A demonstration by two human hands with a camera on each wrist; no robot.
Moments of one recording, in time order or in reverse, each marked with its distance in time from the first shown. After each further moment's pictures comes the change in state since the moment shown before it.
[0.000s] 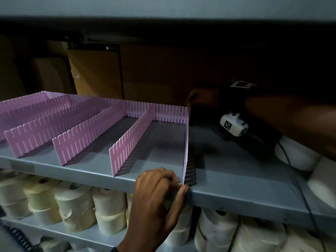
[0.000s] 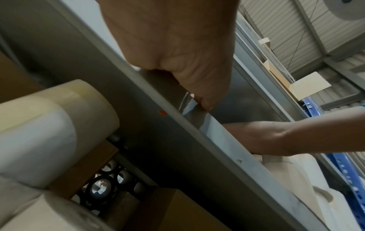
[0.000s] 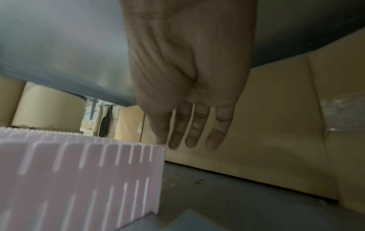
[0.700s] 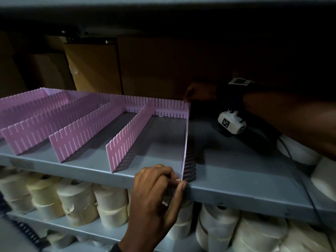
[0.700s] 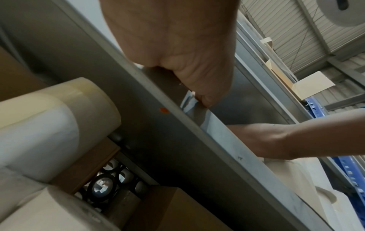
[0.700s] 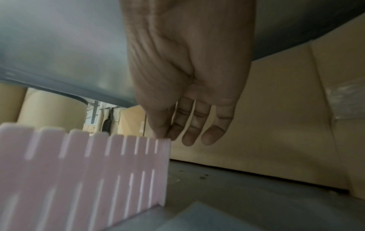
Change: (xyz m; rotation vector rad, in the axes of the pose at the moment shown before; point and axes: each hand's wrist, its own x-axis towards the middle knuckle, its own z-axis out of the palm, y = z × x) left_hand -0.003 0.000 0.003 -0.015 0.034 -0.018; right_hand 0.010 0.001 0.012 0.010 0.038 0.003
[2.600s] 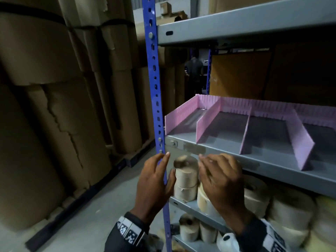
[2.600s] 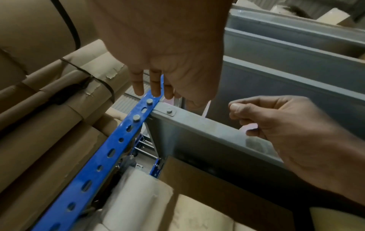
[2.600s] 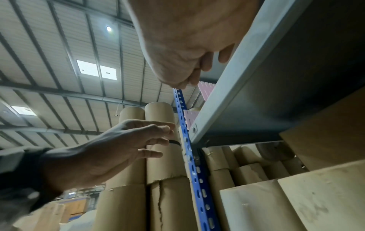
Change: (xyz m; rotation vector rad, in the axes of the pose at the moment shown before) left_hand -0.075 -0.288 -0.393 0.545 -0.141 -0.351; right_hand -0.023 -0.483 0.328 0.115 1.048 -0.401
